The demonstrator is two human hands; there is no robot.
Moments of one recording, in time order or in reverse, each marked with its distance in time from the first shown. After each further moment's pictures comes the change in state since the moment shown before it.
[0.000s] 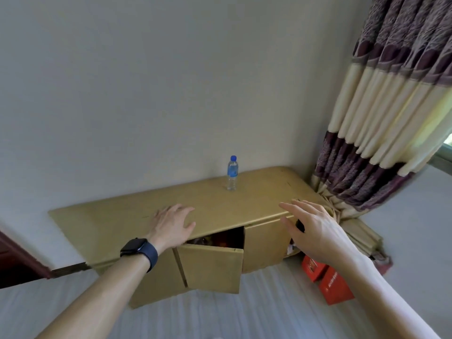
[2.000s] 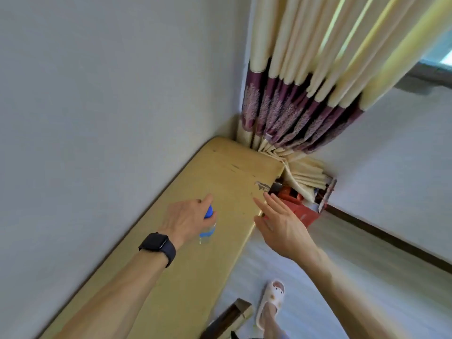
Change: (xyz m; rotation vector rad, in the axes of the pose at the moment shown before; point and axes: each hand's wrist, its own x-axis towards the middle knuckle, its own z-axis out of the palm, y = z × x) left_hand 0.511 0.100 0.081 0.122 -0.101 0.915; right_hand 0.328 0.092 0.181 0.095 0.018 0.636
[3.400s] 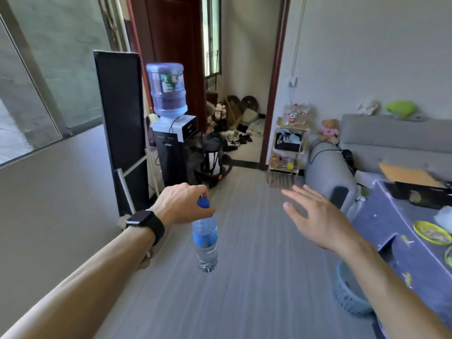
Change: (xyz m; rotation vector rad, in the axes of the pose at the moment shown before) left_hand -0.455 1.149 -0.076 -0.002 0.038 1.836; right_hand -1.138 0.240 -0.184 -0.108 1.004 1.731
